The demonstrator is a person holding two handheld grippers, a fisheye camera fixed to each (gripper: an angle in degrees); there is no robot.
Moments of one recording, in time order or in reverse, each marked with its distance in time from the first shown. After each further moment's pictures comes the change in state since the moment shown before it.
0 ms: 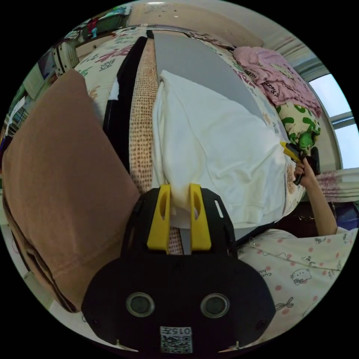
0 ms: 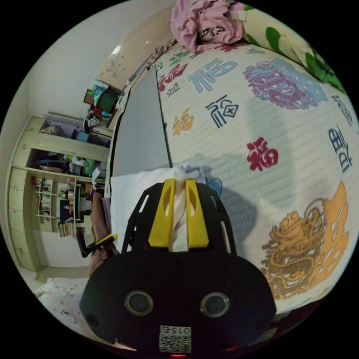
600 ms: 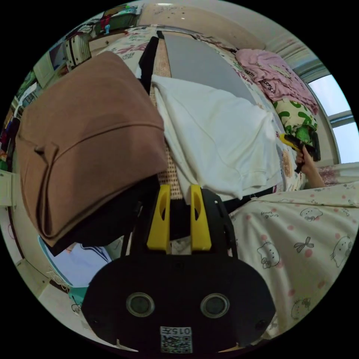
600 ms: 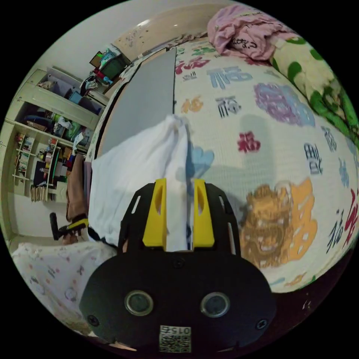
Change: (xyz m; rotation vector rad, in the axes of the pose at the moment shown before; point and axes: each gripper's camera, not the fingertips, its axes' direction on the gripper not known) left arm -0.024 0.077 -0.072 -0.020 0.049 -0.059; right arm -0.166 0.147 -0.008 -0.103 0.200 -0.192
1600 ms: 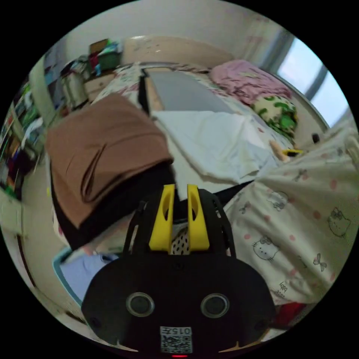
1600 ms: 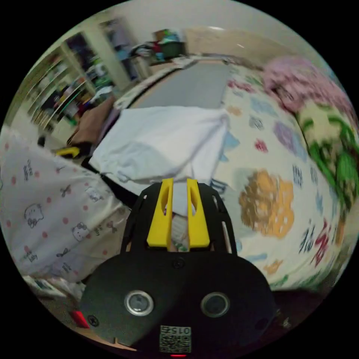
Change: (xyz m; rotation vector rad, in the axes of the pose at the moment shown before) left arm 0.030 0.080 -0.104 0.283 -0.077 0.348; right arm -0.174 0.309 0.117 0.054 0.141 -0.578
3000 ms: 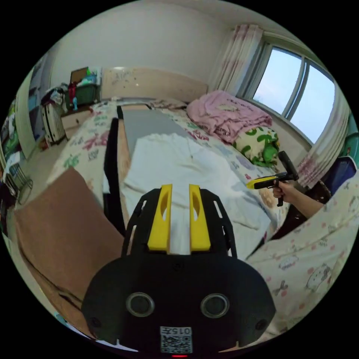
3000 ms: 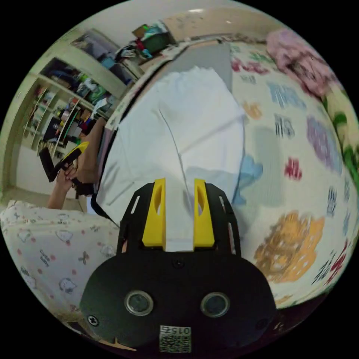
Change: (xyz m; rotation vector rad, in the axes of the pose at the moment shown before) left arm -0.108 -0.067 0.076 0.206 0.136 -0.044; right arm 0.156 -0.025 0.179 -0.100 -0.197 0.342
